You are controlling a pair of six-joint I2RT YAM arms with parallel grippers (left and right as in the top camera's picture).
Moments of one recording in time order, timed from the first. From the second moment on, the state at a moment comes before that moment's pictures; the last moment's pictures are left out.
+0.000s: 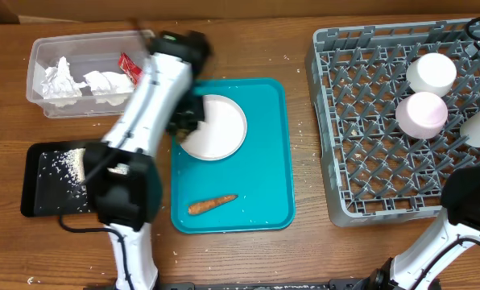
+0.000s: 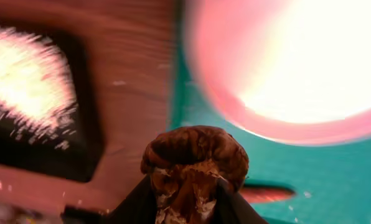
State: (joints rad) left arm -0.21 2.11 1.96 -1.61 -0.10 -0.43; right arm -0.42 2.08 2.38 -1.49 0.14 0.57
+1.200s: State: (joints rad) left arm 0.46 2.11 1.71 -1.47 -0.09 -0.55; right arm -0.42 2.08 2.38 -1.49 0.14 0.57
